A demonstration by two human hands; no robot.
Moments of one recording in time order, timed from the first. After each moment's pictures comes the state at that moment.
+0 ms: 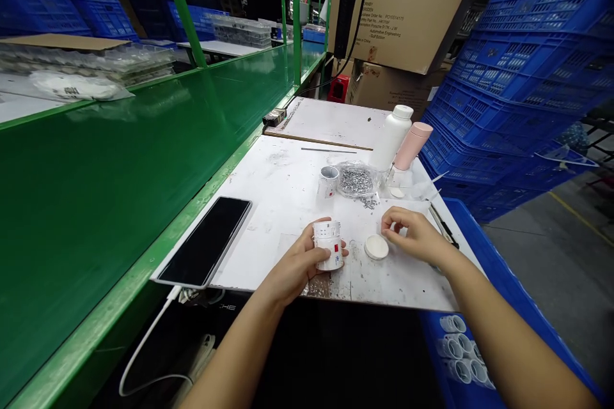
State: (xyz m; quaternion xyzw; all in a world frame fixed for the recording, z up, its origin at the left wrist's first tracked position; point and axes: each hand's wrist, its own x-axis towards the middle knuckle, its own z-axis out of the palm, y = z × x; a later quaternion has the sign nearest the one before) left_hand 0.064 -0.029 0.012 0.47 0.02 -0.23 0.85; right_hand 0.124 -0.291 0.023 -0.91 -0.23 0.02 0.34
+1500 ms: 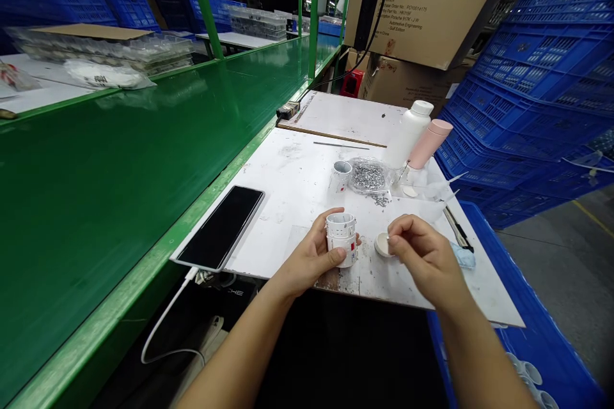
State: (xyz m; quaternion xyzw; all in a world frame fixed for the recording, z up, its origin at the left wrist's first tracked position) left_hand 0.060 -0.027 -0.004 0.48 -0.12 -0.18 0.85; right_hand 0.060 -0.234 0.042 -0.80 -0.14 -0.04 0.58
